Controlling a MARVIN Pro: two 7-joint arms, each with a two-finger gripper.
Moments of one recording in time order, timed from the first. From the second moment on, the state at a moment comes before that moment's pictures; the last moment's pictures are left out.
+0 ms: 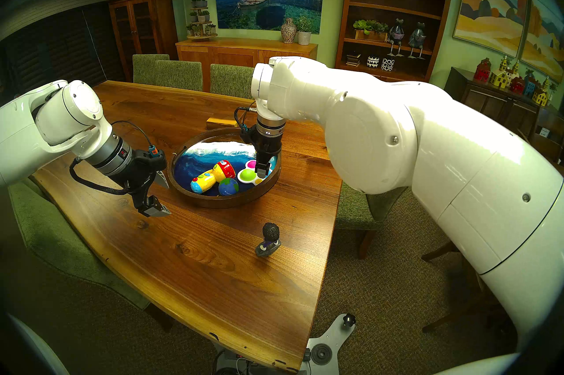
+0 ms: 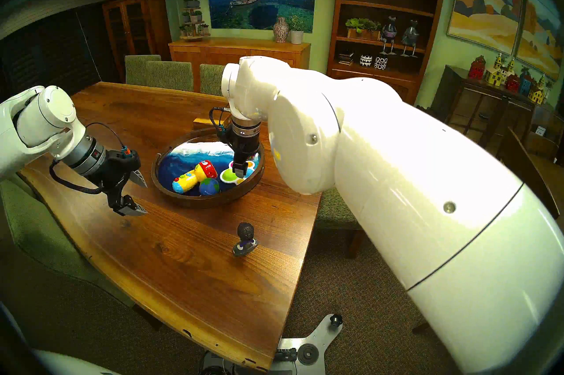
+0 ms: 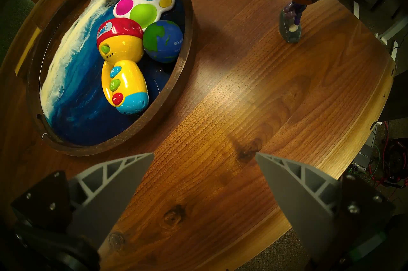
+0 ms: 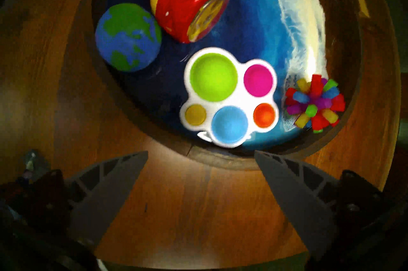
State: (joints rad) left arm -0.17 -0.15 0.25 -1.82 -0.52 0.67 -1.03; right arm 0.09 -1.96 -1.54 -0.32 1.83 0.51 1.12
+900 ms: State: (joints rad) left arm -0.17 -0.15 0.25 -1.82 -0.52 0.67 -1.03; right arm 0.28 -2.01 -1.57 -0.54 1.80 0.61 1.23
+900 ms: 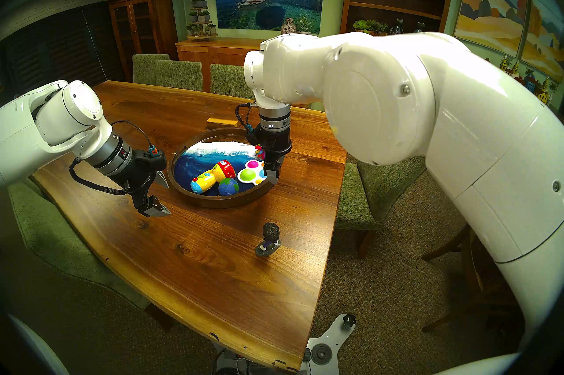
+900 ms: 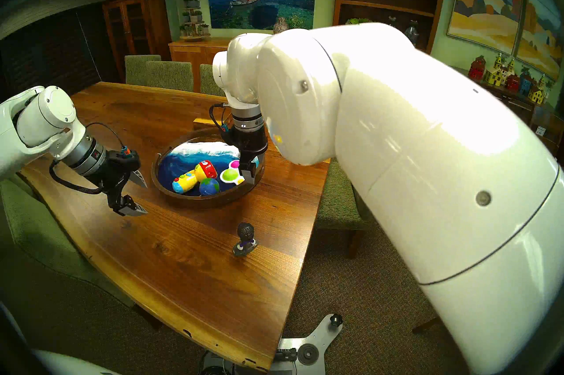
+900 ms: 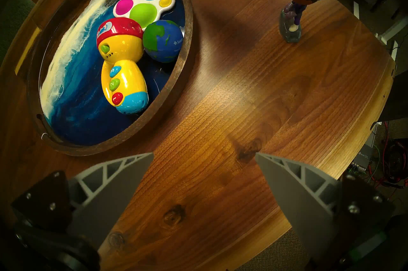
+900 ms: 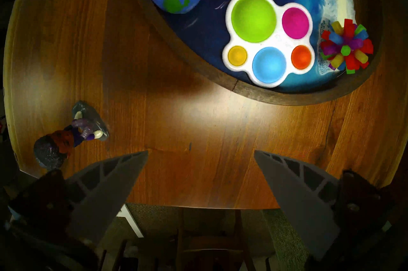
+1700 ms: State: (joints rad) left arm -0.17 -0.15 0.25 -1.82 -0.52 0.67 -1.03; right arm 0.44 -2.01 -1.48 -0.85 1.87 0.67 1.17
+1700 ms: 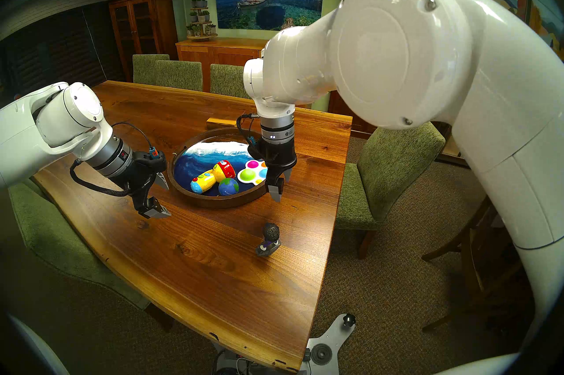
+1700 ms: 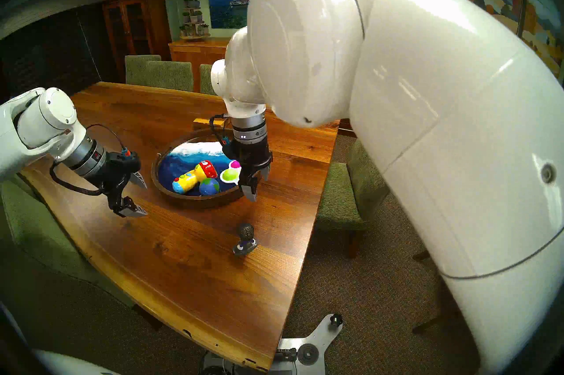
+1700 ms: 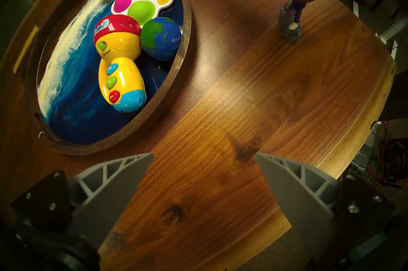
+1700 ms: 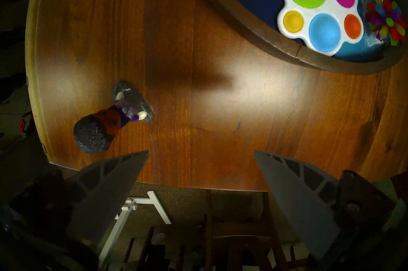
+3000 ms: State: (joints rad) left arm -0.16 -0.15 0.25 -1.82 -0.52 0.67 -1.02; right arm 0.74 -1.97 -1.29 -1.33 2.03 0.67 1.14
